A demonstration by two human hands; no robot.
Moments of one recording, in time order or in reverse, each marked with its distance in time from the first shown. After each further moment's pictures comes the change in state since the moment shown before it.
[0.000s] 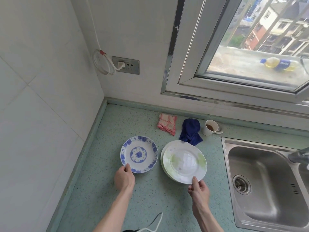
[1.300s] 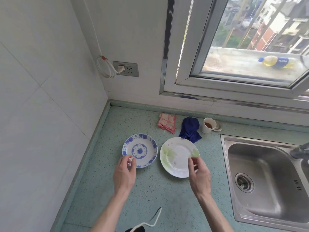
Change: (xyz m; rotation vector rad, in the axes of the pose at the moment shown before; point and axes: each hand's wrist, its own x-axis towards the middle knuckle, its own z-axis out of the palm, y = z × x) left_hand -0.045 0.005 -0.044 0.149 0.004 0.609; right_hand -0.019 -0.058 0.006 -0.727 -0.045 -0.670
